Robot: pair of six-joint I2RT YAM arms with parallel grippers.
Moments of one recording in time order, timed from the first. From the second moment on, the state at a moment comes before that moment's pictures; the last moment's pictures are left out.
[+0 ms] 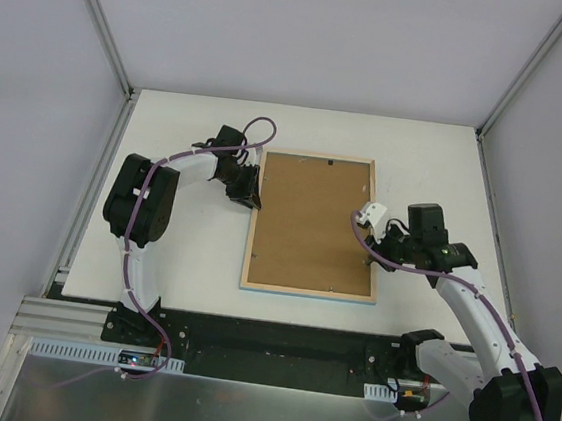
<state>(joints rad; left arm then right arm) -0.32 1.97 1.29 -0.46 0.50 -0.27 0.29 0.98 0.71 -0.68 -0.38 -0.68</state>
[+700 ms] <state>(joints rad) -0.32 1.97 1.29 -0.46 0.50 -0.27 0.29 0.98 0.68 -0.59 -0.37 -0.66</state>
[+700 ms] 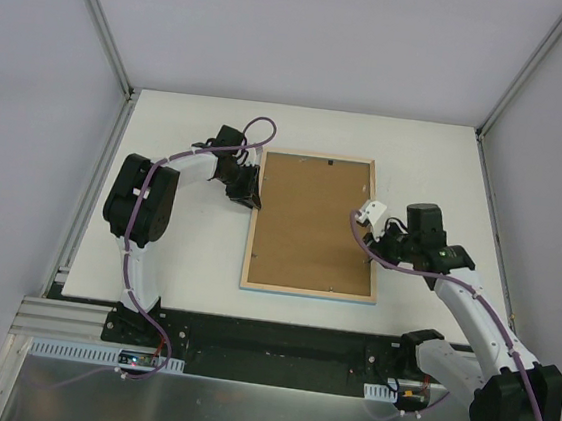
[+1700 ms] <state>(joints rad) -0.31 1.98 1.29 -0.45 0.52 -0.27 0.32 0.96 0.66 -0.49 -0.27 -0.64</state>
